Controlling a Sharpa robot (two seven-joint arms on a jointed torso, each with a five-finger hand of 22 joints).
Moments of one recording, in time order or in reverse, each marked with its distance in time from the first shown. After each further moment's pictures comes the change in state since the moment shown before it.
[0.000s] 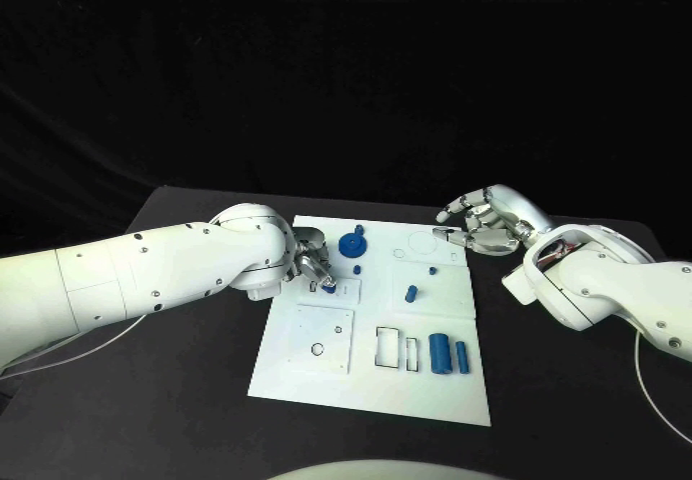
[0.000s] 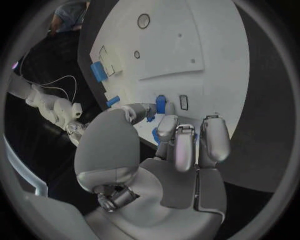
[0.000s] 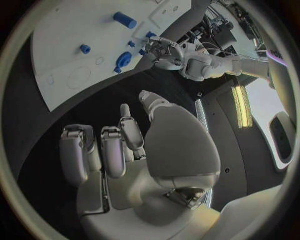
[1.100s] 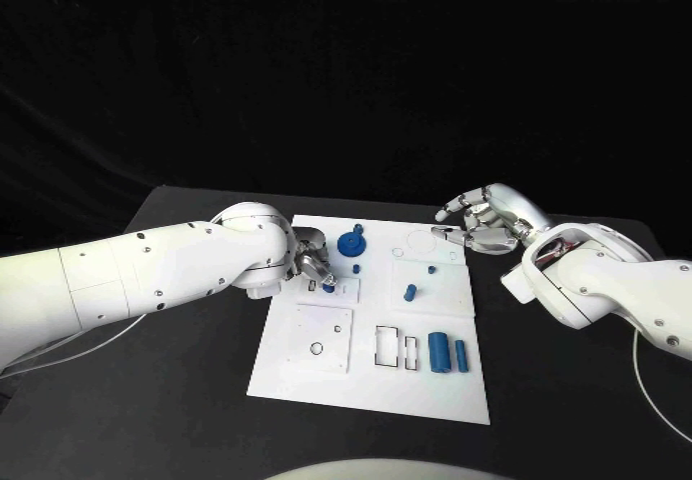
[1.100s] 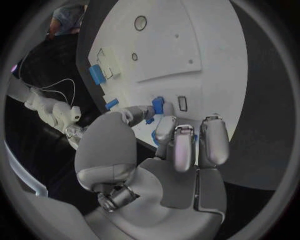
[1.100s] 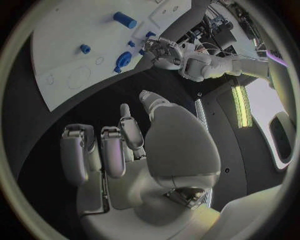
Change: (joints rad) left arm 0.000 0.012 -0.001 -0.012 -0.016 0.026 -0.005; left_hand -0.100 0.024 0.025 -0.034 -0.013 0.018 -0.014 -0.006 0.106 0.035 -0.020 0.012 0.028 0.000 -0.015 0.010 0.000 0.000 0.020 -0.012 0.016 0.038; right arm 0.000 0.001 0.000 -0.001 0.000 0.000 0.001; right_hand -0.001 -0.001 0.000 0.006 0.000 0.000 0.000 0.004 0.000 -0.004 -0.004 -0.004 -0.001 0.000 0.000 -0.004 0.001 0.015 0.000 0.000 -0.004 0.001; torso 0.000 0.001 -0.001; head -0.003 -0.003
